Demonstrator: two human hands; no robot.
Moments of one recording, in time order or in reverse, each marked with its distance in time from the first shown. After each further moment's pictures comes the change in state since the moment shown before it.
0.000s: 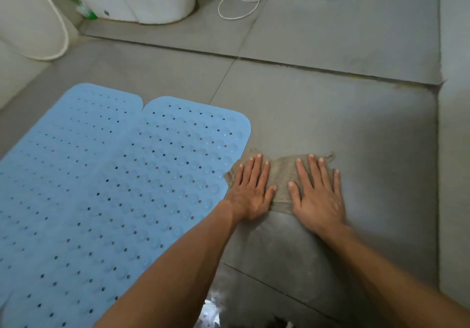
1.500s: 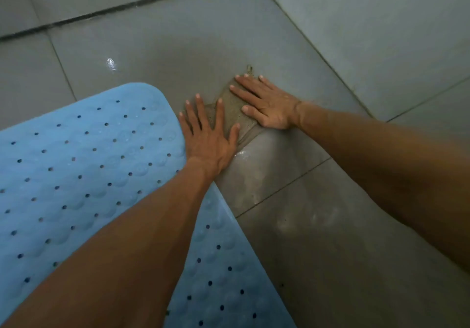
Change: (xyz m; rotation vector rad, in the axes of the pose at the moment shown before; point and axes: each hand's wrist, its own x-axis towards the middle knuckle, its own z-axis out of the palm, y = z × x) left_hand 0.027 -0.058 0.010 0.081 0.093 0.506; right_hand -0.024 -0.029 -0.014 -0.086 -0.159 0.128
